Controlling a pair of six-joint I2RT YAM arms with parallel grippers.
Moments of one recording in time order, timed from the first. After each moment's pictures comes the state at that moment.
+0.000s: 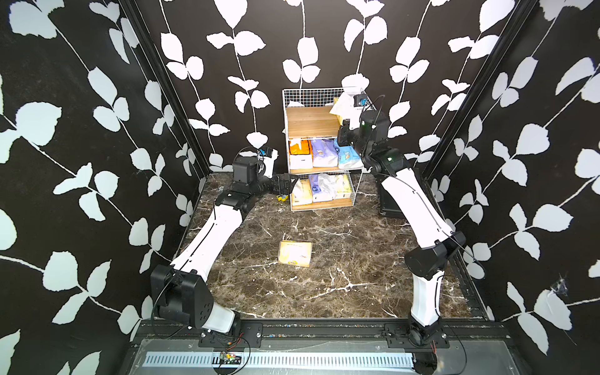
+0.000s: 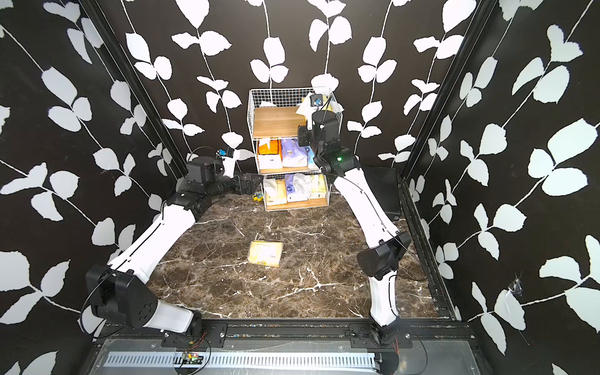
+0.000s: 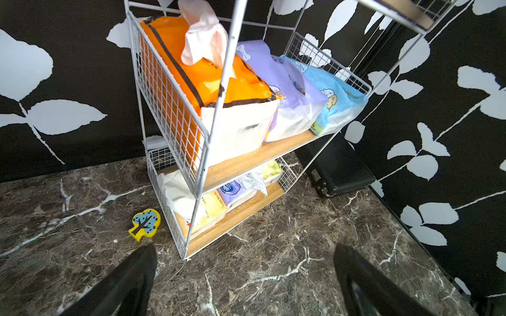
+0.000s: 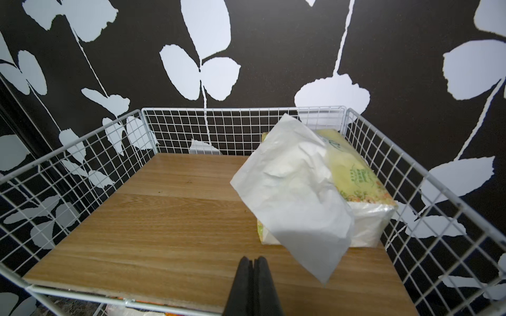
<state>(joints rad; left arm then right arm) -0.29 1.46 1.36 -0.27 0.40 -0.19 0.52 1.98 2.36 -0.49 0.25 0.10</state>
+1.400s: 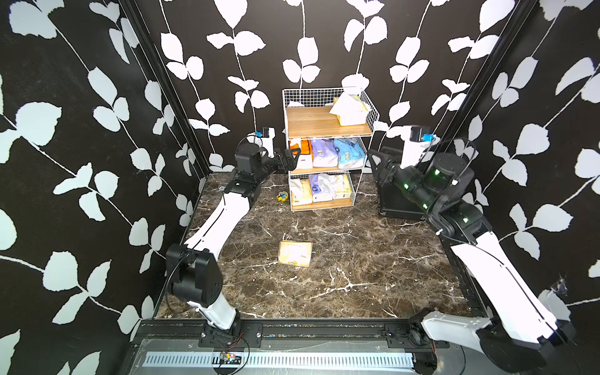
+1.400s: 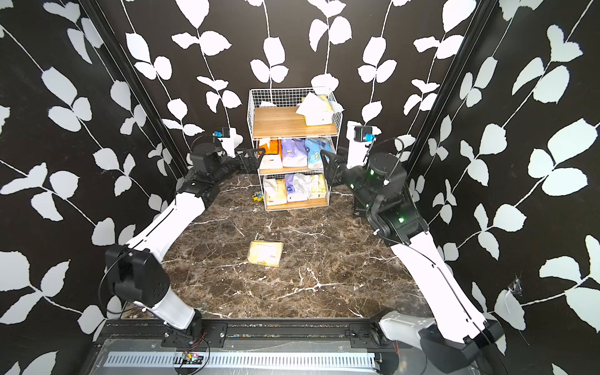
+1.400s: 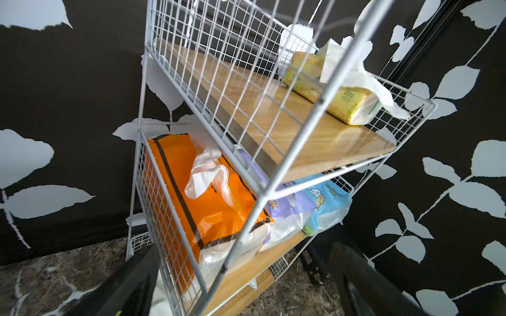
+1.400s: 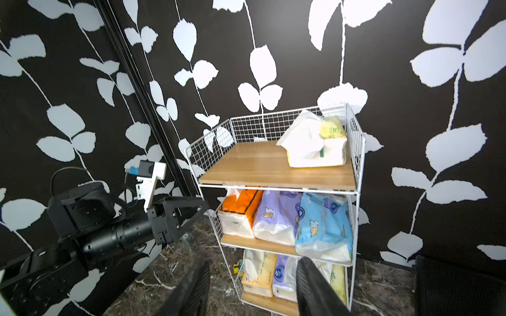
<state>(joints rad) -0.31 1.66 1.52 0.08 0.37 -0.37 0.52 1.17 1.52 -0.35 -0.01 0.21</state>
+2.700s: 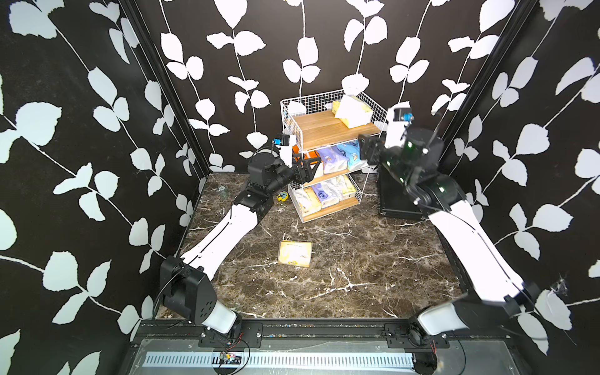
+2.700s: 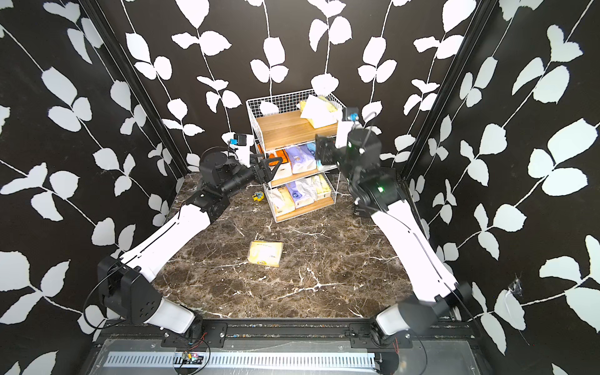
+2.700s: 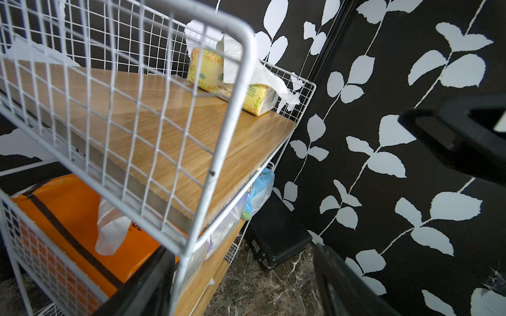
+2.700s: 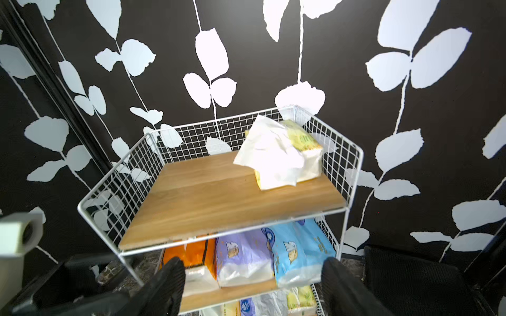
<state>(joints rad) -0.48 1.51 1.40 0.13 0.37 -0.36 0.51 1.59 2.02 -0.49 0.22 0.15</state>
